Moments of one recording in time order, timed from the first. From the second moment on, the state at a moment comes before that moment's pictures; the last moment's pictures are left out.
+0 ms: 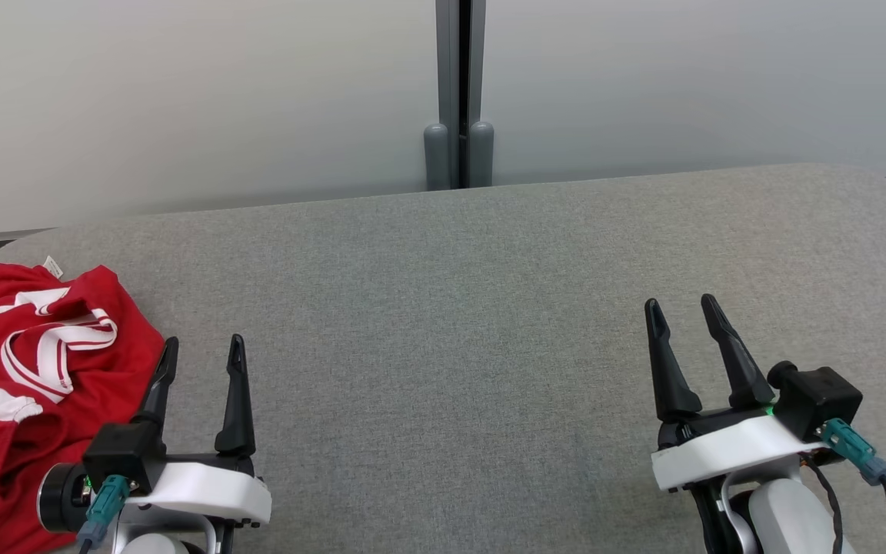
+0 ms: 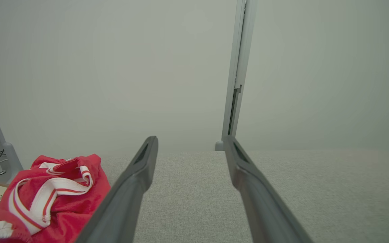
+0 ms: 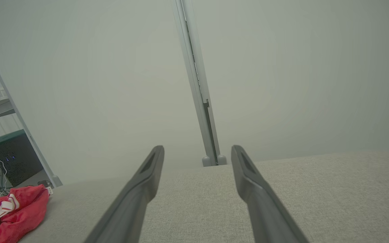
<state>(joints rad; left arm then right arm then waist) -0.07 0.05 -0.04 0.19 -0.17 0.02 -0.25 -0.21 -0.05 0.19 0.31 0.31 0.13 -0.24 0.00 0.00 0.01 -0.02</state>
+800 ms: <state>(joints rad) -0.08 0.05 -0.04 0.21 -0.13 0.01 -0.26 -0.23 -0.05 0.22 0.35 0.27 0.13 -0.26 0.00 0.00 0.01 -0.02</state>
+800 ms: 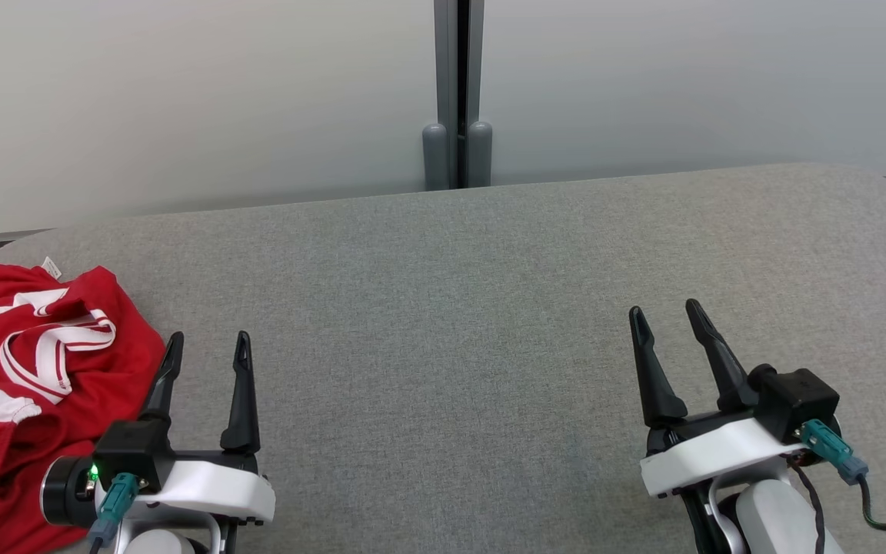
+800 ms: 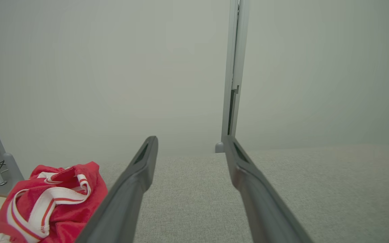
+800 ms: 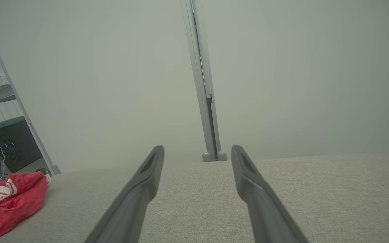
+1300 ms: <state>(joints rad) -0.08 0.05 -0.05 0.21 -0.13 0.01 -0.26 -0.23 -0.05 0.23 0.38 0.27 0.13 -0.26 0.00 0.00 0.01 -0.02</state>
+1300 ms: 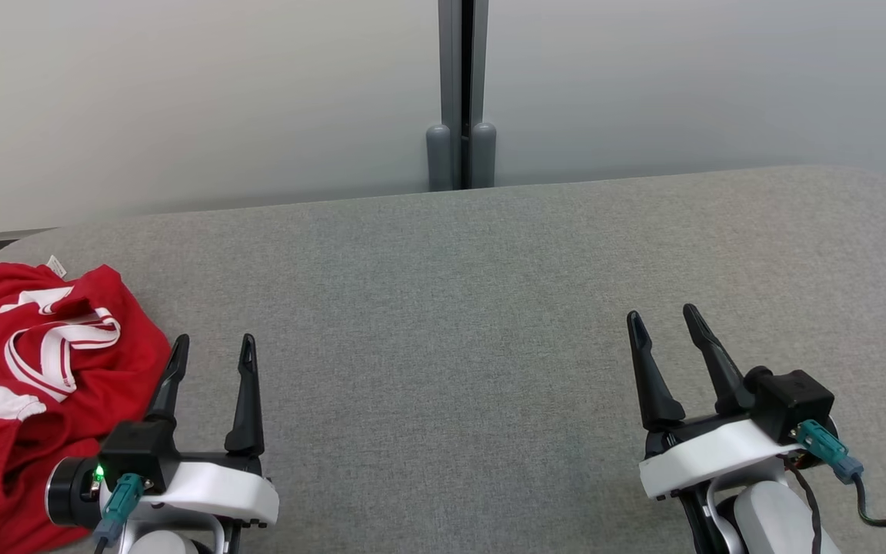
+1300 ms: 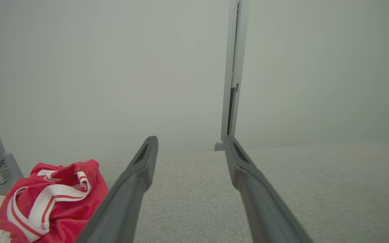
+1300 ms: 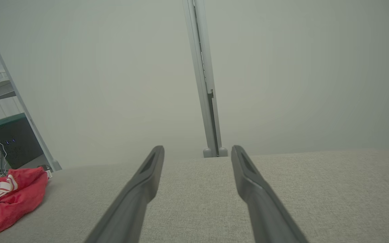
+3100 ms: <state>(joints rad) -0.18 0.09 0.06 0.30 -0.22 -0.05 -0.12 -0.22 -0.05 0.28 0.37 0.32 0.13 -0.26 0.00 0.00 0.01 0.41</state>
